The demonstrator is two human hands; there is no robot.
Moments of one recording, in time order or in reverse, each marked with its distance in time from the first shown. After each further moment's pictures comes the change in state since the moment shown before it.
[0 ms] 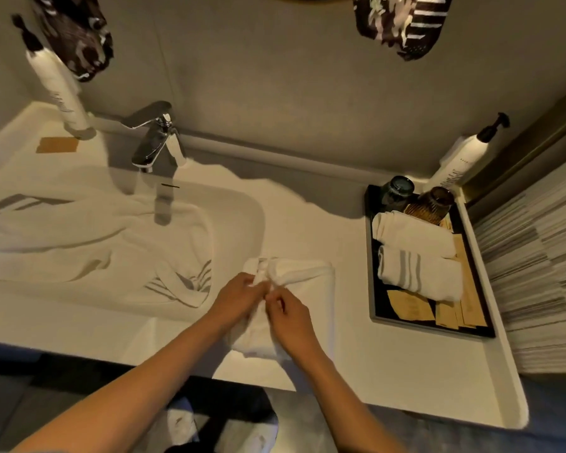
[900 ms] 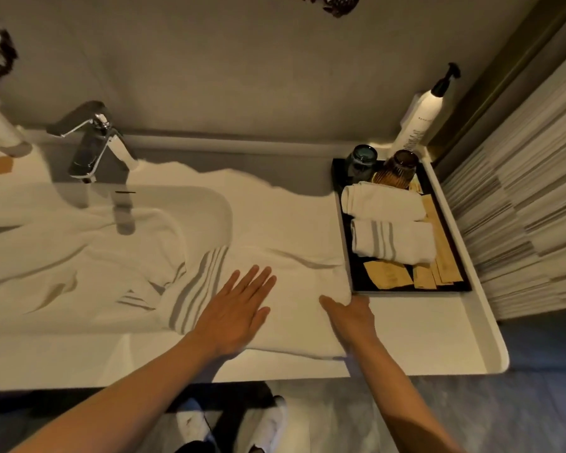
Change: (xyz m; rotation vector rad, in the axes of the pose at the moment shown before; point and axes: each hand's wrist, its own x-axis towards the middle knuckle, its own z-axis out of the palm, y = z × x) left_hand 0.002 -0.036 0.027 1.202 -0.074 0.861; right_hand -0.008 0.079 -0.102 0.283 0.354 0.435
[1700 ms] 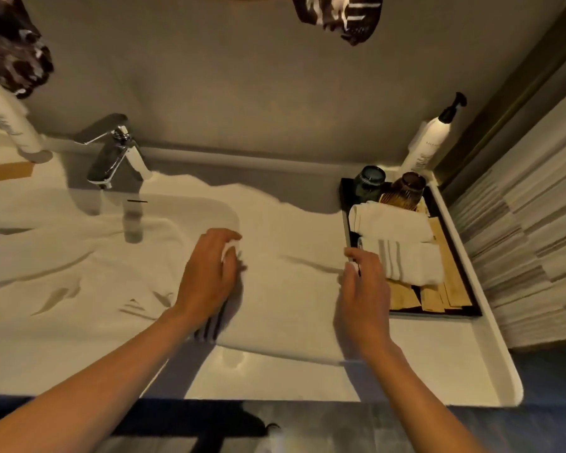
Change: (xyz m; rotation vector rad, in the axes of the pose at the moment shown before) left_hand 0.023 -0.028 -0.088 -0.496 0.713 -0.290; right_hand 0.001 -0.047 -0.001 -0.226 0.322 -1.012
